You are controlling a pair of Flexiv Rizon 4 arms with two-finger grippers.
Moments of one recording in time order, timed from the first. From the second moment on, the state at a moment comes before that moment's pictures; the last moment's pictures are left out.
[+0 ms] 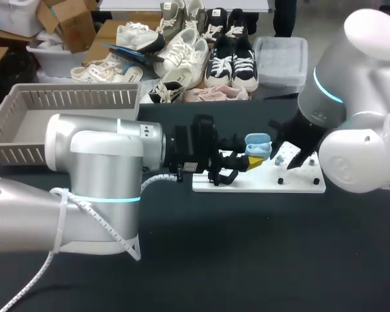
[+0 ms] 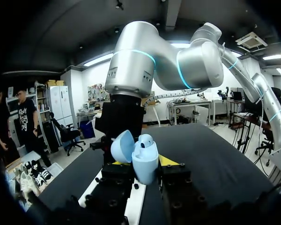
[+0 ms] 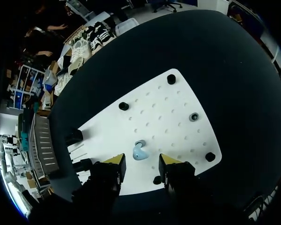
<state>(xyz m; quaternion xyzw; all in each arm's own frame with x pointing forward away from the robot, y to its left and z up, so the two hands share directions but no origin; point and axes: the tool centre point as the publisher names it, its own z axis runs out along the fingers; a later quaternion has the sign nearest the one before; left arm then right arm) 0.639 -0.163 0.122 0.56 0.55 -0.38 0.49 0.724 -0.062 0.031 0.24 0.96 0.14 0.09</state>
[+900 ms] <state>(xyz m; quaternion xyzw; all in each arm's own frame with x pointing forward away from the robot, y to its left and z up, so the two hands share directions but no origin) 0.639 -0.163 0.122 0.56 0.55 -0.38 0.49 0.726 -0.058 0.029 0.24 0.96 0.14 0.09</state>
